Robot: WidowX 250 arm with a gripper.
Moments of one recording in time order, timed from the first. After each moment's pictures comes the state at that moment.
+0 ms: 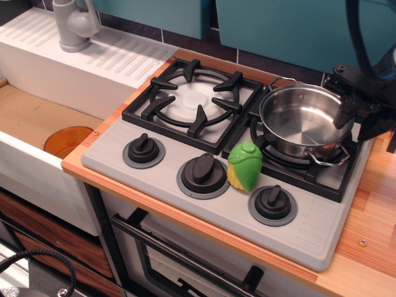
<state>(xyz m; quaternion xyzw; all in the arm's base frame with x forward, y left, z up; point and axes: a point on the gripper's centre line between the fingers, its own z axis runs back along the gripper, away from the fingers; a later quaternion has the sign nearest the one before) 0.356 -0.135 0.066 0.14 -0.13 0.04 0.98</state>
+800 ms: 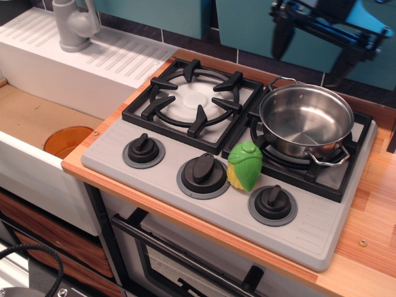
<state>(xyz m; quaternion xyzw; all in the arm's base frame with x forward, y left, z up) 0.344 -0.092 0.131 0.10 -0.07 0.00 0.99</state>
